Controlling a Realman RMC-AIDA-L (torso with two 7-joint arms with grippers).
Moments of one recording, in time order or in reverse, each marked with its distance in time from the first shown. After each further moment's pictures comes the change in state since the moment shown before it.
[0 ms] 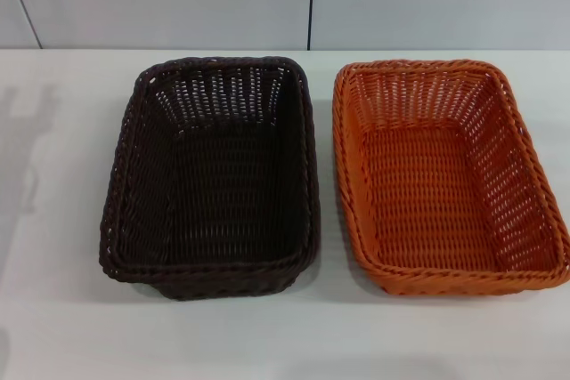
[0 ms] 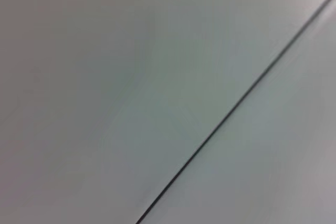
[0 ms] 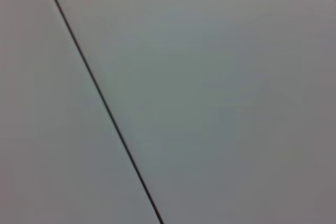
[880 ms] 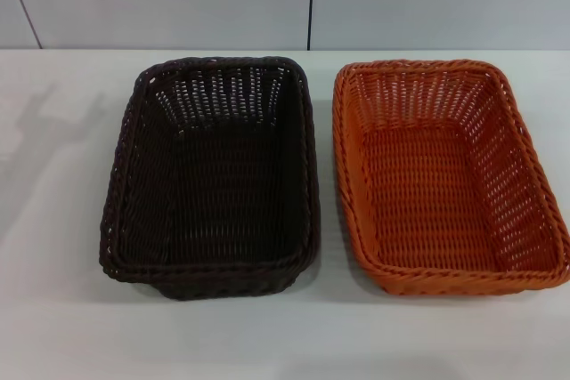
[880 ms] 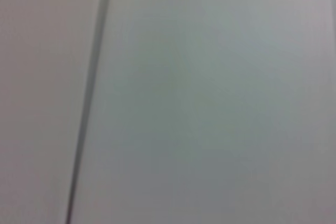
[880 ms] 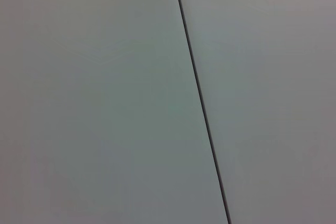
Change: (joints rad) left arm 0.119 0.025 0.032 -0.307 0.429 0.033 0.256; right arm 0.012 -0.001 -0.106 -0.013 -0.043 -0.003 -0.238
